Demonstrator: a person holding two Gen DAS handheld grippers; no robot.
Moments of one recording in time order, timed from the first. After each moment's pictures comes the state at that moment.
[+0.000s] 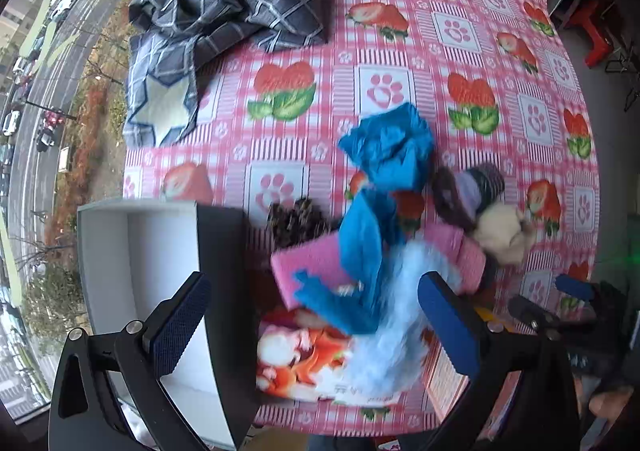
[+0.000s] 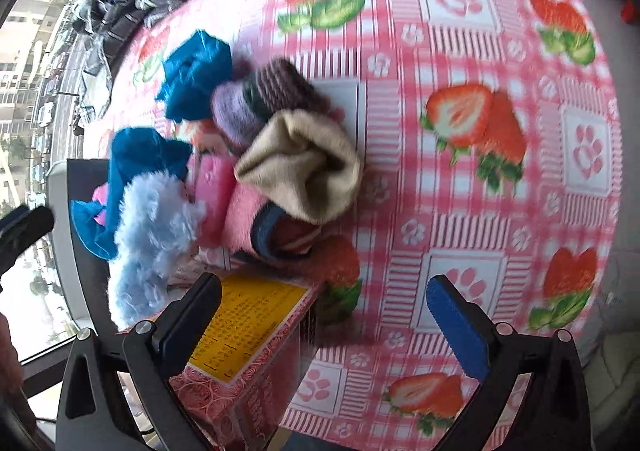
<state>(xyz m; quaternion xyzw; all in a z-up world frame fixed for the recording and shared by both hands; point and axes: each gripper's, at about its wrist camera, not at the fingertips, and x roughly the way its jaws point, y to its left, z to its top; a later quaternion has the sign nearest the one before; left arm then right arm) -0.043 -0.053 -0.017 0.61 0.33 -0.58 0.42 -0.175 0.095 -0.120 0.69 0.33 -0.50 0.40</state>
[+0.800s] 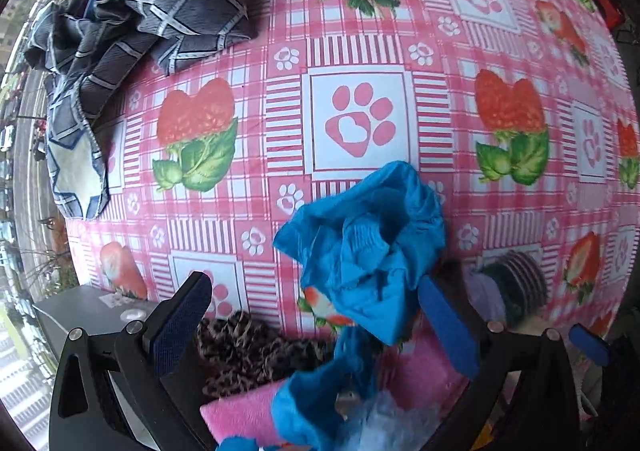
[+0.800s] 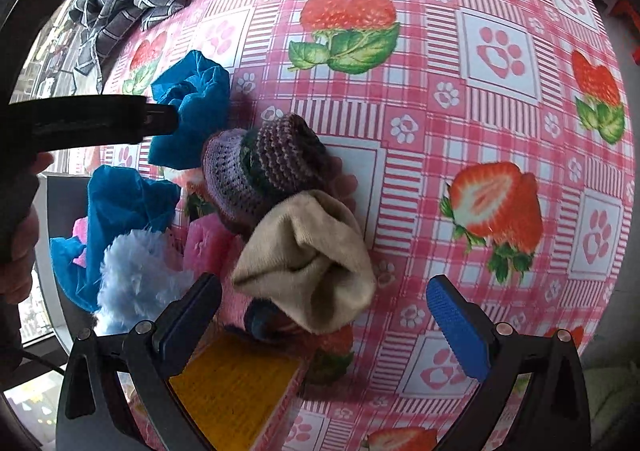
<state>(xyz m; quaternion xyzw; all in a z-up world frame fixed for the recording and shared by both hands) -0.123 -0.127 -0.129 0.67 0.32 -0.55 0.39 -0.202 0.025 -0.159 0.66 0.37 -0.50 0.43</state>
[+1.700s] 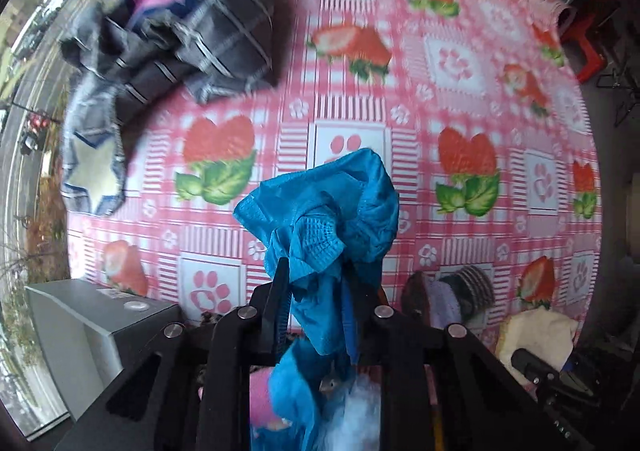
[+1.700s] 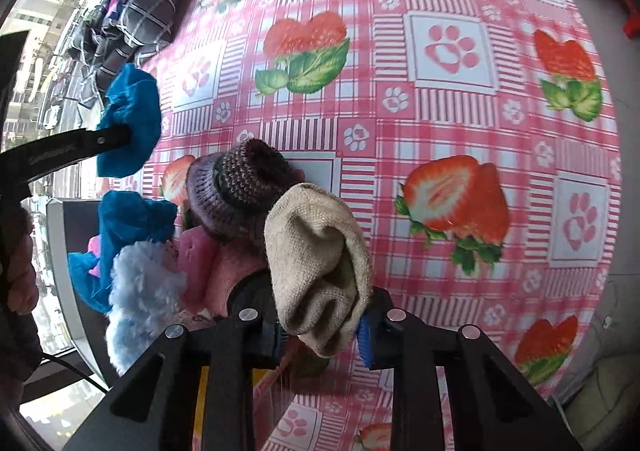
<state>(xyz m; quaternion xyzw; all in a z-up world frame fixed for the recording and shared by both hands) -0.078 -0.096 -0.089 0.57 0.35 -0.62 0.41 -0.241 0.055 -0.137 0.68 0.32 -0.51 0.43</state>
